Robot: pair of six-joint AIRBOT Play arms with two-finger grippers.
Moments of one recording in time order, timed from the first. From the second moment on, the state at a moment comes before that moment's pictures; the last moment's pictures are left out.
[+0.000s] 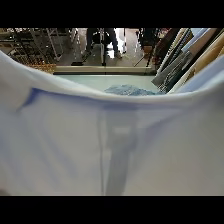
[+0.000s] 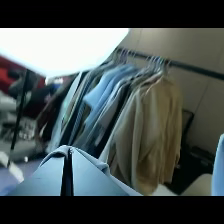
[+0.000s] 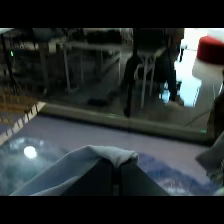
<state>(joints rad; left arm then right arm) 0.62 -1.00 1.74 0.05 -1.32 -1.01 0.08 -0.80 1.78 -1.34 1.22 1.45</state>
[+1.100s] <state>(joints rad) 0.30 -1.77 1.60 0.77 -1.32 -1.02 0.01 -1.73 1.56 -1.30 0.92 1.45</state>
